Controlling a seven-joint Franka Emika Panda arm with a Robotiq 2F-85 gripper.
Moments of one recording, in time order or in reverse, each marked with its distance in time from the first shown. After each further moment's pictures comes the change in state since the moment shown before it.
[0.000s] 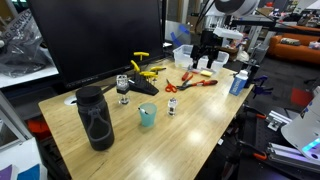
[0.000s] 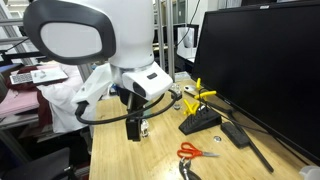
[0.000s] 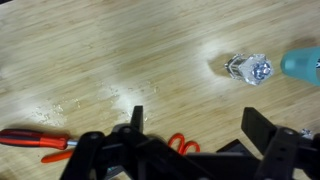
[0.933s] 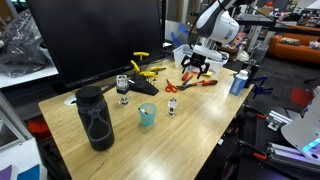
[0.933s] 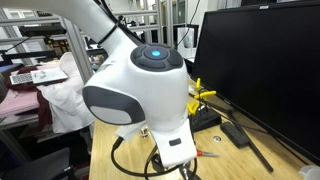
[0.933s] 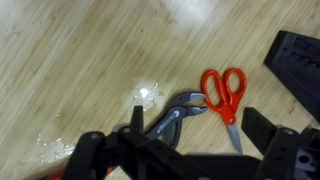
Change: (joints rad) arm -0.061 0.341 -0.025 0.093 0.385 0.362 0.143
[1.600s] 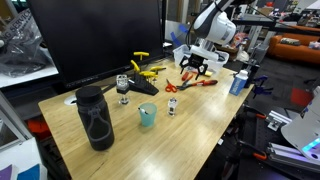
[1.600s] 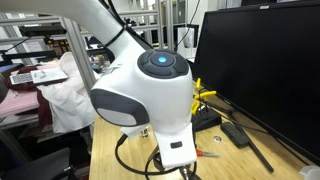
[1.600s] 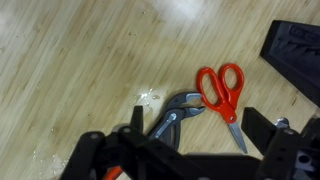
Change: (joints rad) arm -0.002 0.034 0.007 0.030 0.054 -0.002 0.052
